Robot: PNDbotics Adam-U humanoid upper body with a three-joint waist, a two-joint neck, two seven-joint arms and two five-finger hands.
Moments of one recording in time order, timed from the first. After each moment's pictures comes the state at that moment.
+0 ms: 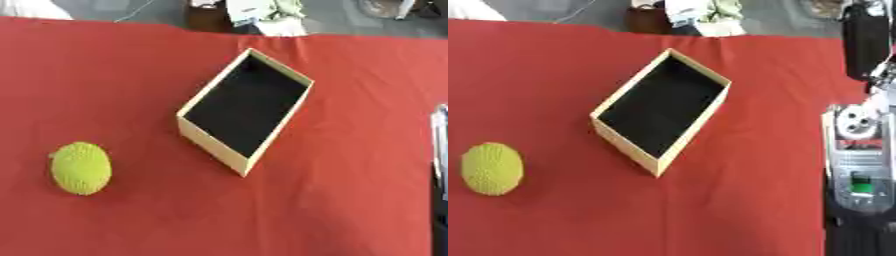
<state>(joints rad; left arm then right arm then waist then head) 0.27 0.58 0.23 -1.99 0.32 -0.55 -0.55 -0.53 -0.16 -0.16 -1.98 0.69 0.01 -0.66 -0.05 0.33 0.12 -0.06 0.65</state>
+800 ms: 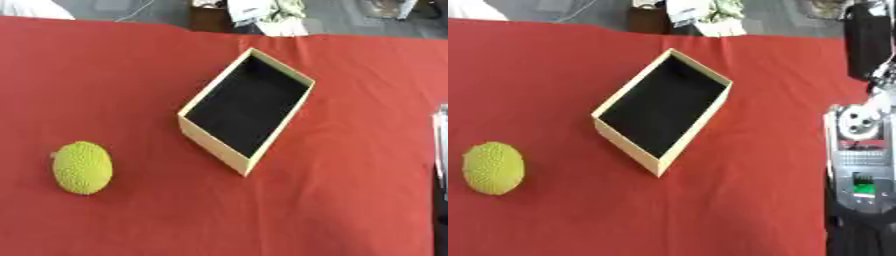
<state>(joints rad) 0.27 0.58 0.28 -1.99 0.33 -0.55 -0.55 -0.53 -0.16 -0.16 -1.98 0.69 0.01 -0.66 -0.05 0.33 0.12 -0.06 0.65</state>
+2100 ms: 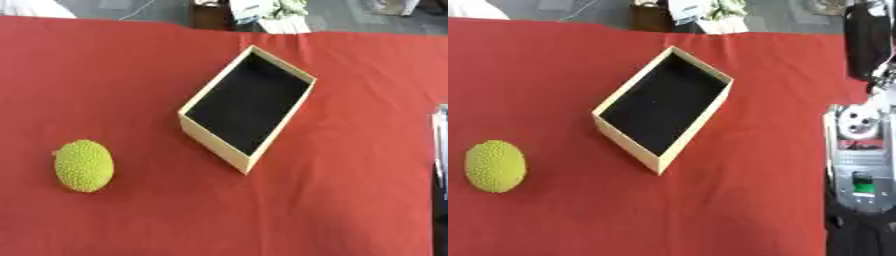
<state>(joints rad) 0.18 0.80 0.44 -1.99 0.34 -0.55 -0.55 -0.52 -0.16 -0.16 -1.98 0.68 0.01 -0.66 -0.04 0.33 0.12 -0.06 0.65</state>
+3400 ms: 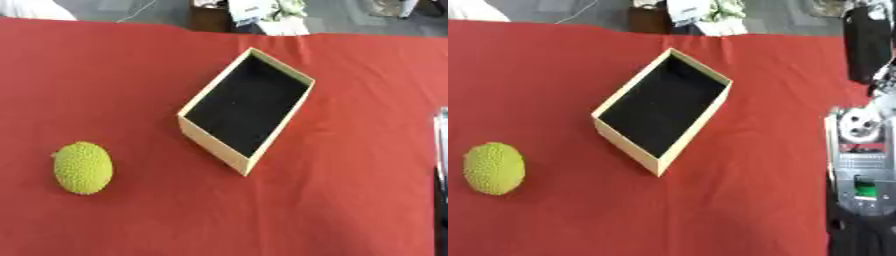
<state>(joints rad) 0.10 0.86 0.30 -1.81 0.08 -0.55 -0.55 -0.52 -0.16 -0.15 -1.98 0.67 0.01 -0.65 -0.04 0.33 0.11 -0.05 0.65</state>
